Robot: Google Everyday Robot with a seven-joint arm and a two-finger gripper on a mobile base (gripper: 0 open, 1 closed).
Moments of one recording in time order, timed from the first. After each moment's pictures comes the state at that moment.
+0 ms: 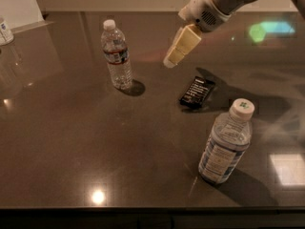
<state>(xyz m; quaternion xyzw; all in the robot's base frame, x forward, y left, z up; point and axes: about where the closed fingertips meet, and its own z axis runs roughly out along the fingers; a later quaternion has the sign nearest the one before) 0.630 -0.070 0.960 -0.59 0.73 0.12 0.32</state>
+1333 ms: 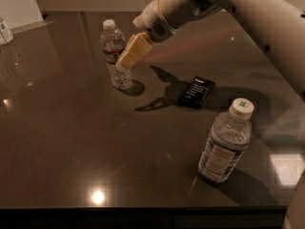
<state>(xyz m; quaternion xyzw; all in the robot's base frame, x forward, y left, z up) 0.636 0.057 0.939 -0.60 0.68 0.22 0.36</state>
